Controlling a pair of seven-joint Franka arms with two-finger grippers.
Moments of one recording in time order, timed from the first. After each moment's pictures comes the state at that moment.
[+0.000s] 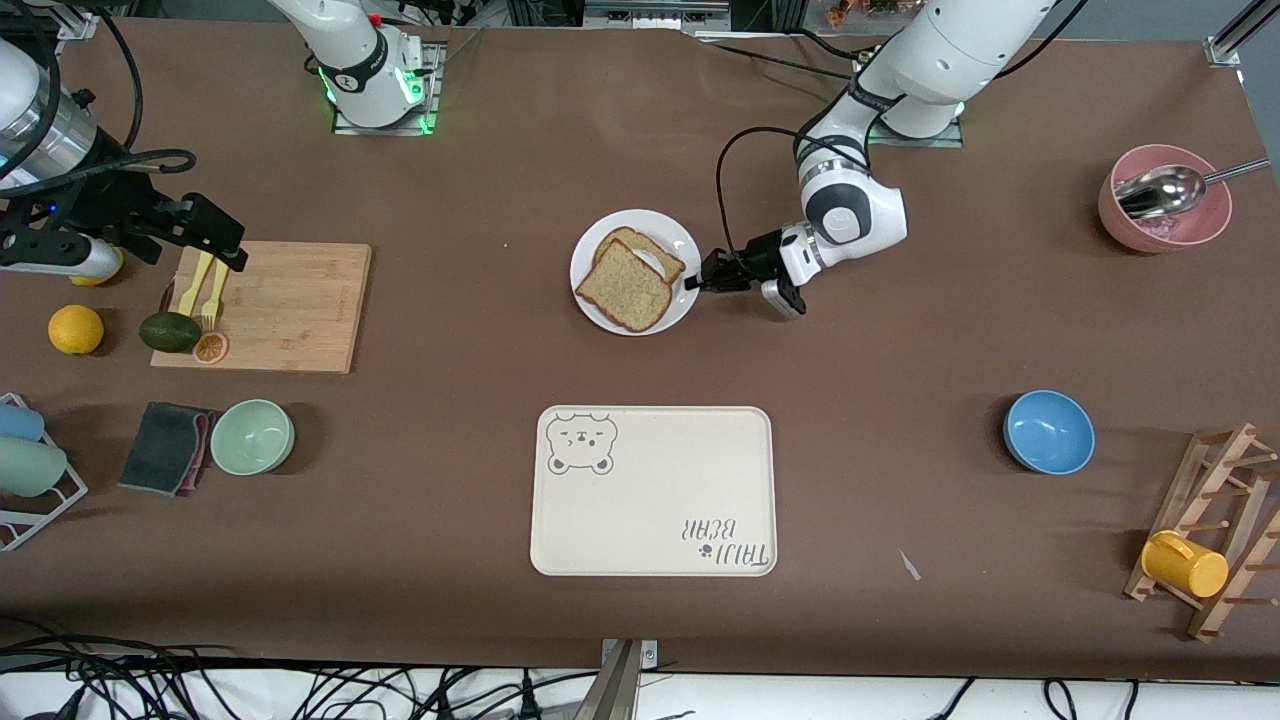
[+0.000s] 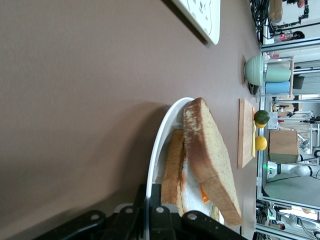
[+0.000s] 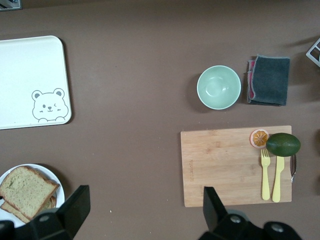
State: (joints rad) left arm -0.22 0.52 -0.37 -2.28 -2.06 2.46 1.35; right arm -0.01 0.04 0.16 -1.55 0.00 1.65 0.24
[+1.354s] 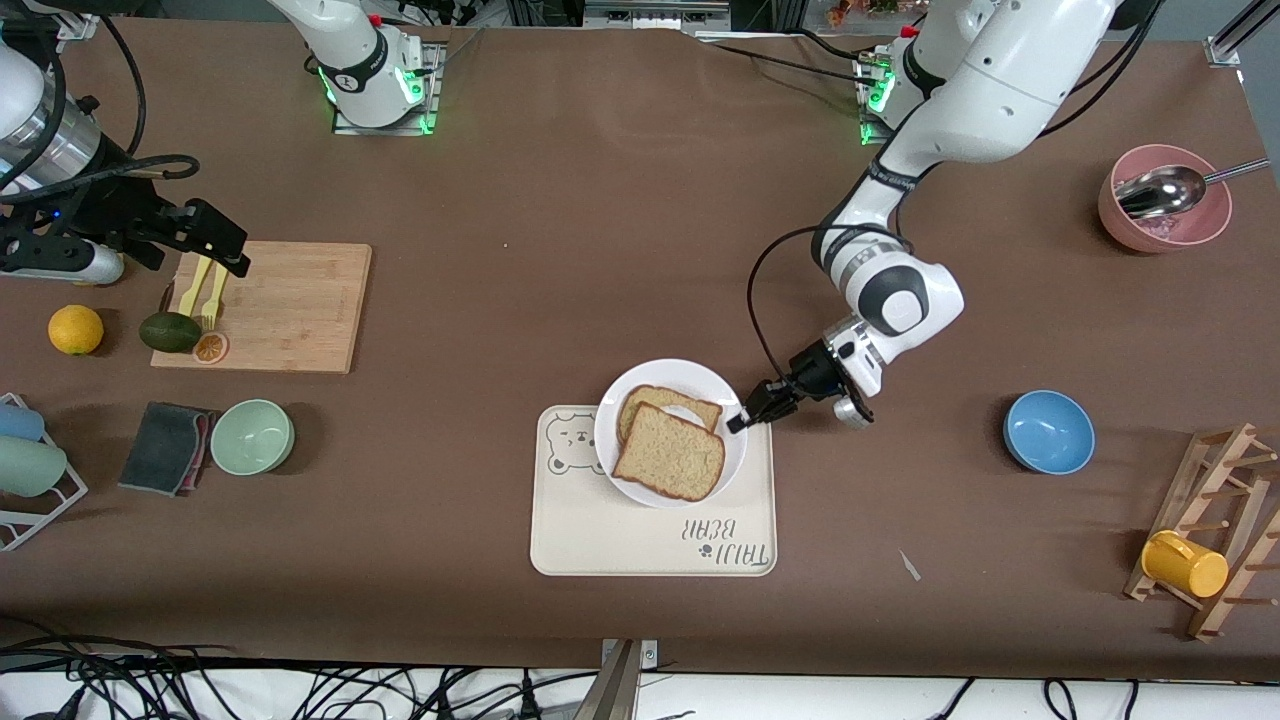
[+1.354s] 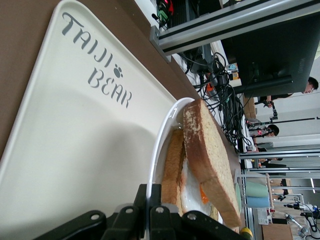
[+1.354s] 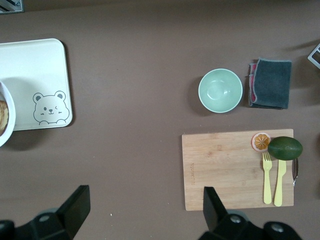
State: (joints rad) left arm -0.20 0.69 -0.22 -1.80 -2.07 2.57 1.22; right arm -0.01 0.05 0.16 -1.55 0.00 1.66 0.24
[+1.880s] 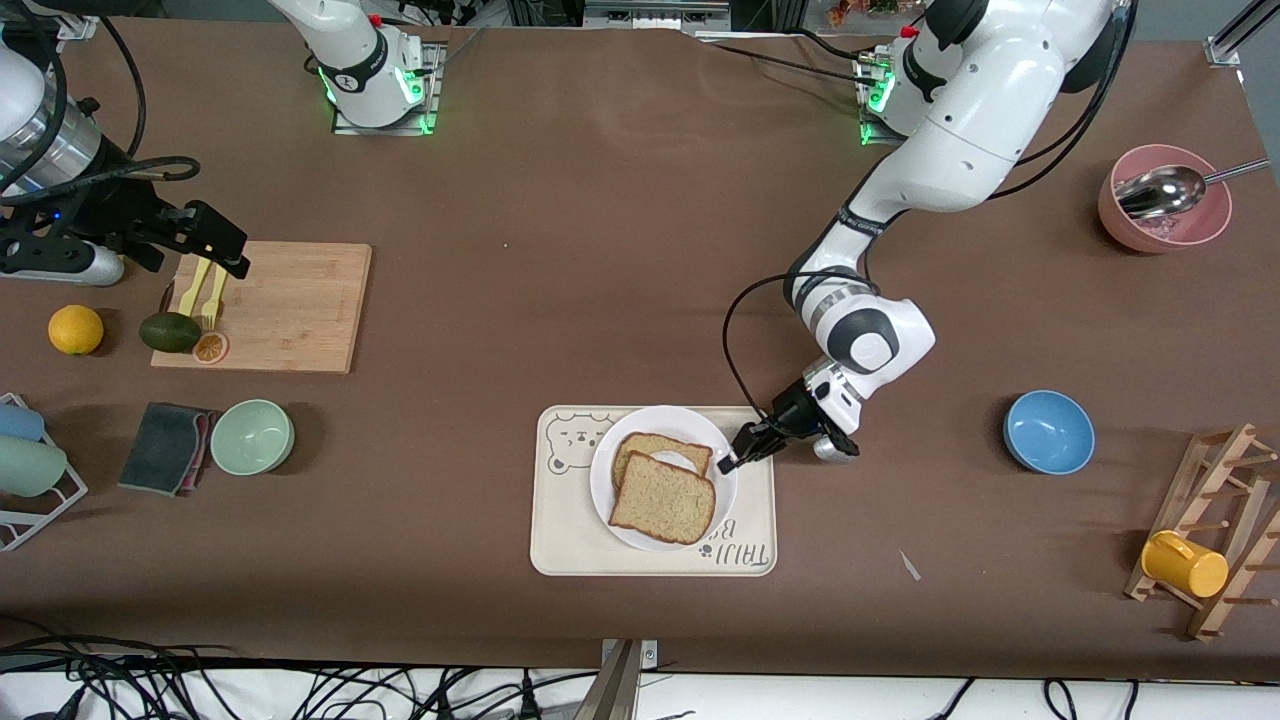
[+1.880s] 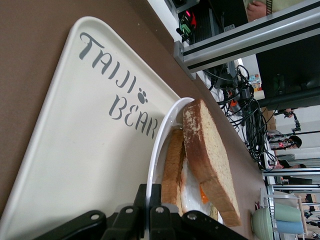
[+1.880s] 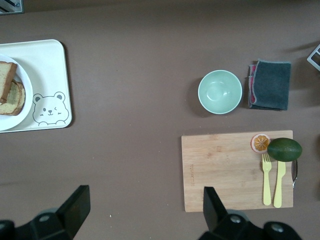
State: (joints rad) left arm -0.26 0.88 -0.20 -1.56 -2.07 2.69 1.22; right arm -0.01 0.05 0.16 -1.55 0.00 1.67 0.24
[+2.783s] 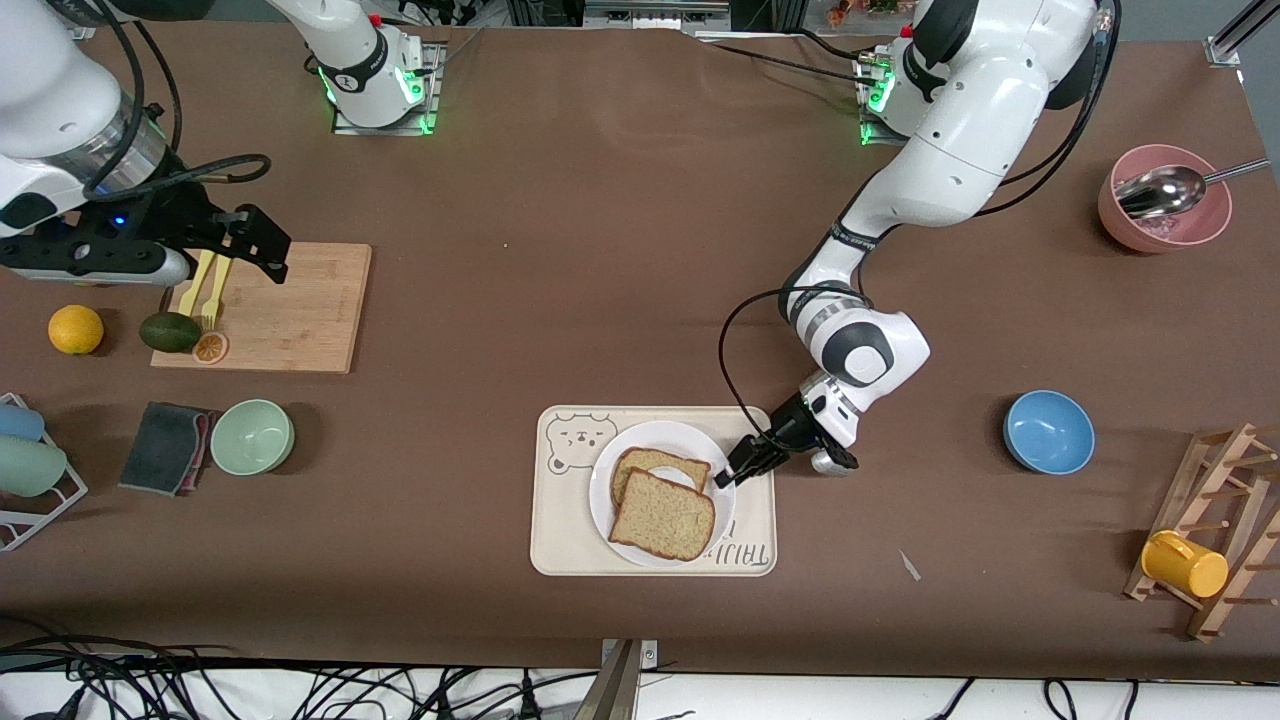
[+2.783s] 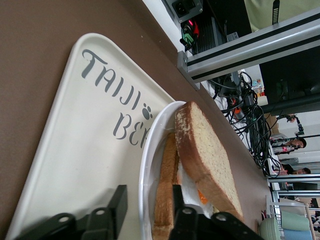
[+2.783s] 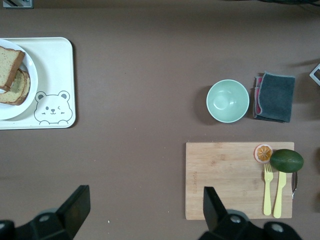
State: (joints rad) left arm -0.28 0.93 -0.17 -1.49 -2.07 2.69 1.22; right arm 0.07 0.06 0.17 -1.55 -0.06 1.70 0.27
